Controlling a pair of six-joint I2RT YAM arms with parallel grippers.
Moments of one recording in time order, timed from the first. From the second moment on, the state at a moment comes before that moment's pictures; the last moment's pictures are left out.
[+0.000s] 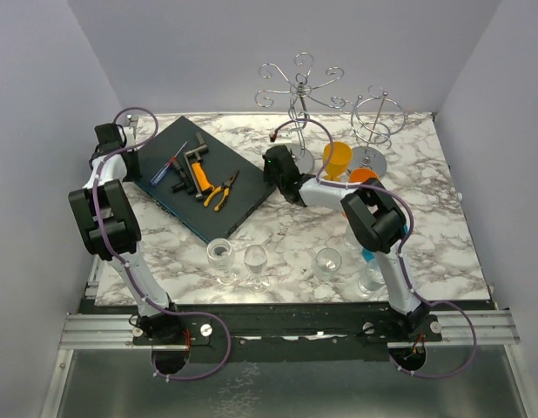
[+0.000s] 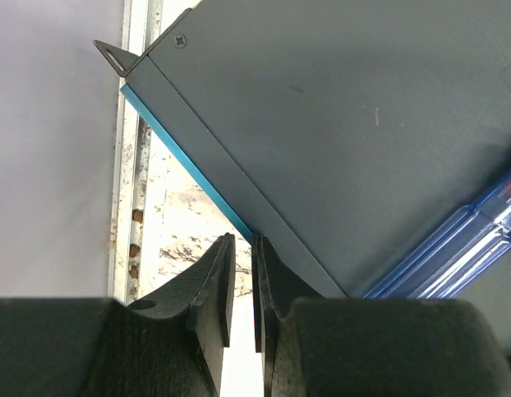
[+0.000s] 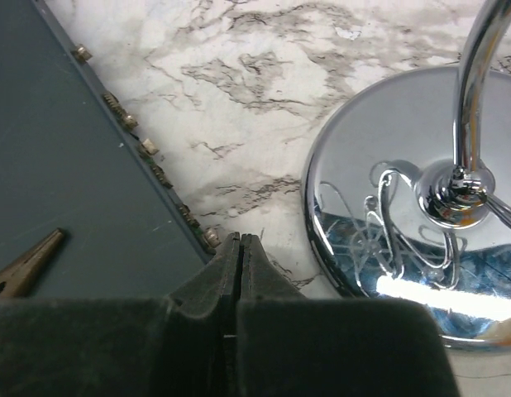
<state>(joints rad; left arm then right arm) 0.35 1.98 1.48 -0.42 0.03 0.20 0.70 2.26 1.53 0.26 0.32 0.36</state>
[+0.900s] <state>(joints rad) 0.39 2.08 1.49 -0.39 -0.05 0.11 0.70 2.24 1.49 0.34 0.19 0.42</state>
